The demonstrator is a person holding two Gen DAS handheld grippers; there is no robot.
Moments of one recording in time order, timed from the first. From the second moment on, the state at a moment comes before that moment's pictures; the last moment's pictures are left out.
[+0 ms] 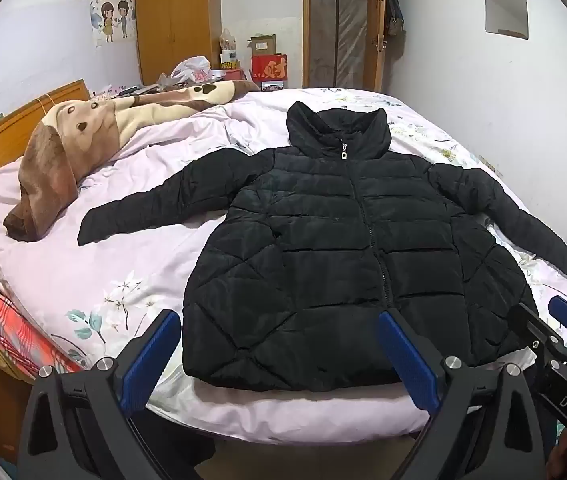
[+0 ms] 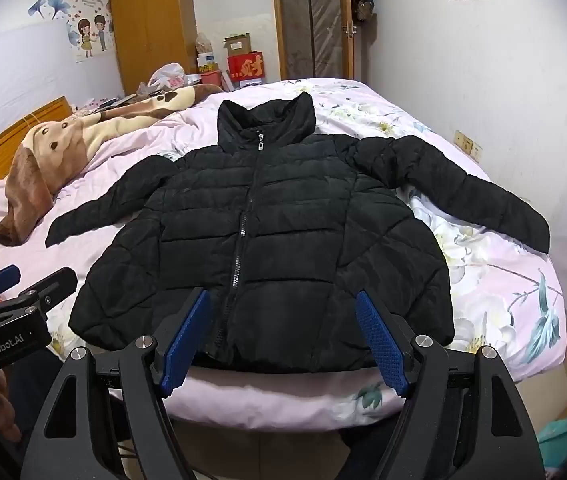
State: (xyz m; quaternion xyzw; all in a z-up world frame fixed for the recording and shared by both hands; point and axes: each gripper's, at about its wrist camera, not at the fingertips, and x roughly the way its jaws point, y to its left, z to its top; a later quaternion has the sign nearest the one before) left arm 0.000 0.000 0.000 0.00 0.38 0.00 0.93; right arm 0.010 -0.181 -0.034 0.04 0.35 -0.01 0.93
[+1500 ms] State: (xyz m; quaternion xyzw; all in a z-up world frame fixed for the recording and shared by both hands) left arm 0.004 0.011 -0.001 -0.03 0.39 0.00 0.92; right arm 0.017 -0.183 -0.027 0.04 0.35 -0.03 0.94
